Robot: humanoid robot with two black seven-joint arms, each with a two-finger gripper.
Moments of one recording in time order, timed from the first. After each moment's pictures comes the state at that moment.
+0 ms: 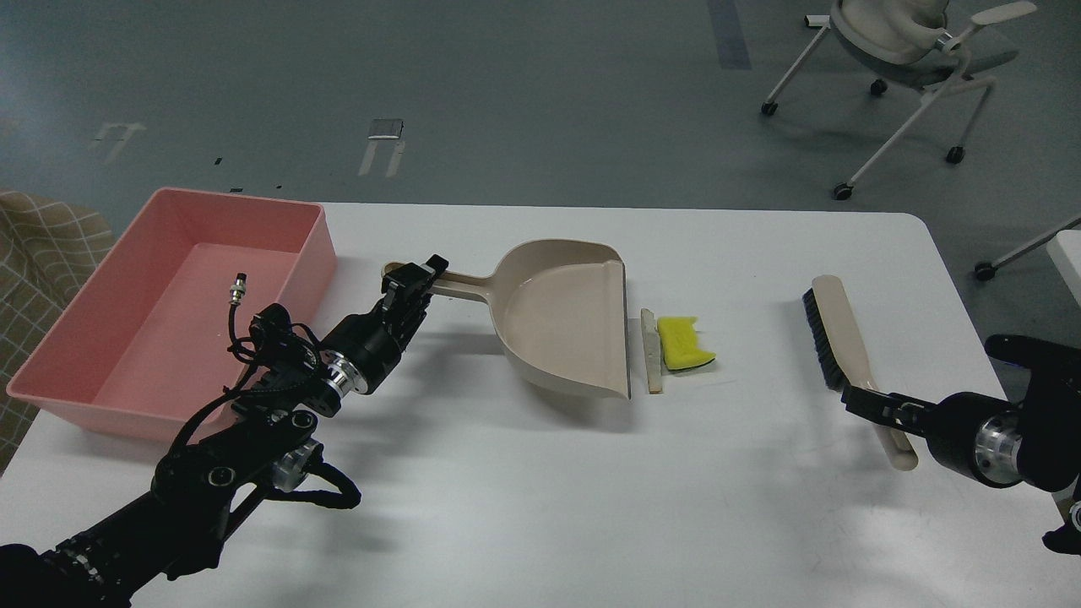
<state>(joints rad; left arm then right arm) -0.39 0.27 -0.76 -0.94 0.95 0.02 -0.45 0.14 -0.72 1.06 1.57 -1.65 0.49 -0.31</state>
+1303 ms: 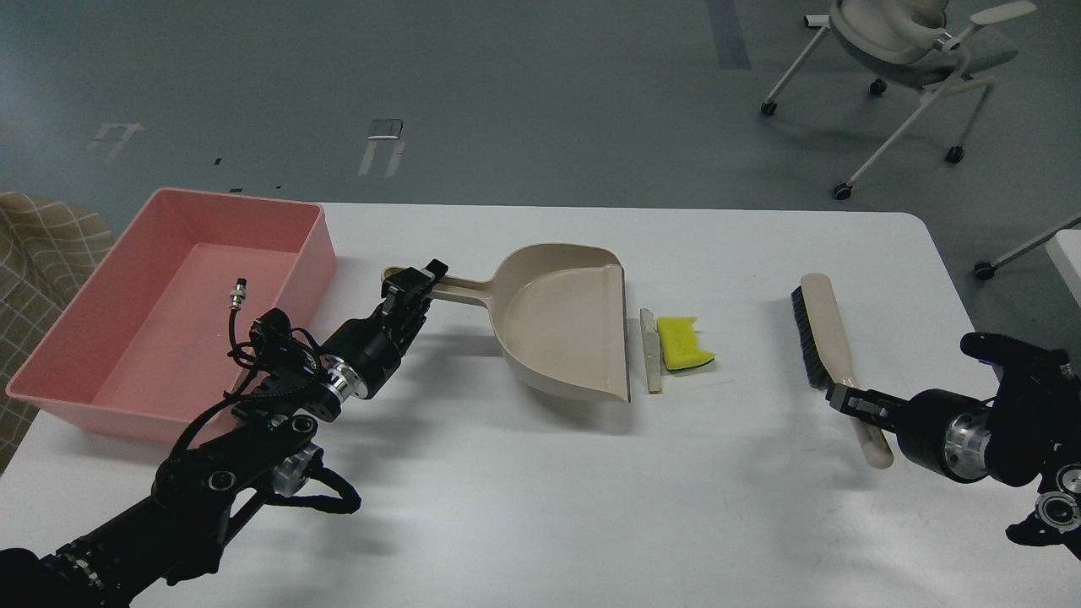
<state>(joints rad) -0.38 0.27 -0.76 -0.94 0.95 0.02 -0.45 0.15 -0.63 1.06 1.54 -1.63 0.49 -0.30</state>
